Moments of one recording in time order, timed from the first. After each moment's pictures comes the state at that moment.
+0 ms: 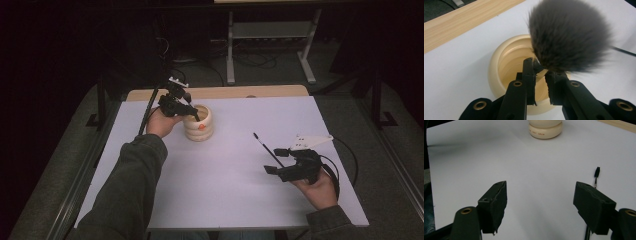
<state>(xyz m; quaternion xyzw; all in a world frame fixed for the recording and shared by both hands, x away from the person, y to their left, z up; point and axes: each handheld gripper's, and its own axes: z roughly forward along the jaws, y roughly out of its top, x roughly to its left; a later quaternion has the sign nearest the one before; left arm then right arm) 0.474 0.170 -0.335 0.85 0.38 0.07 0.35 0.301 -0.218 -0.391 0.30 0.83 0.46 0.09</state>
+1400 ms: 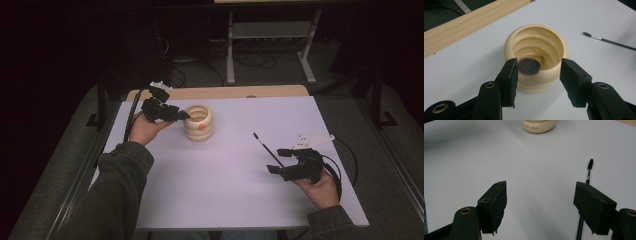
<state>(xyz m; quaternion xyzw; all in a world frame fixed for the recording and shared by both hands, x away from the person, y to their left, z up) 0.443 0.208 -0.325 0.84 0.38 0.10 0.37 0.304 -0.225 -0.396 0.32 0.83 0.44 0.09</state>
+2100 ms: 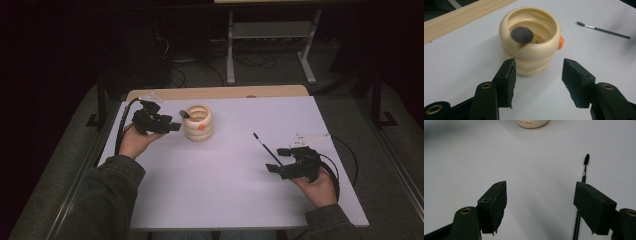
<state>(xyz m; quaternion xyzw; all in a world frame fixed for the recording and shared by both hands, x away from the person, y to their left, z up) 0.410 0.231 -0.339 0.84 0.36 0.09 0.39 0.309 -0.220 -0.398 0.34 0.83 0.42 0.10</state>
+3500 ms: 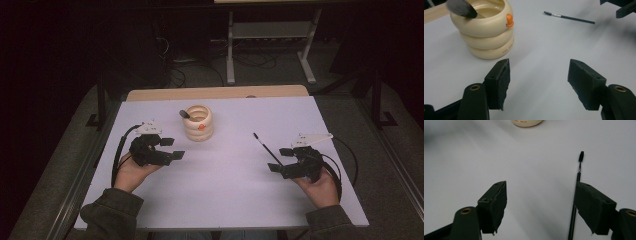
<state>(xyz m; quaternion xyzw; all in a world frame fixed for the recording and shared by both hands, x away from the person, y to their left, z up) 0.329 0.222 -0.353 0.84 0.32 0.09 0.43 0.307 -0.225 -0.397 0.35 0.83 0.42 0.10</state>
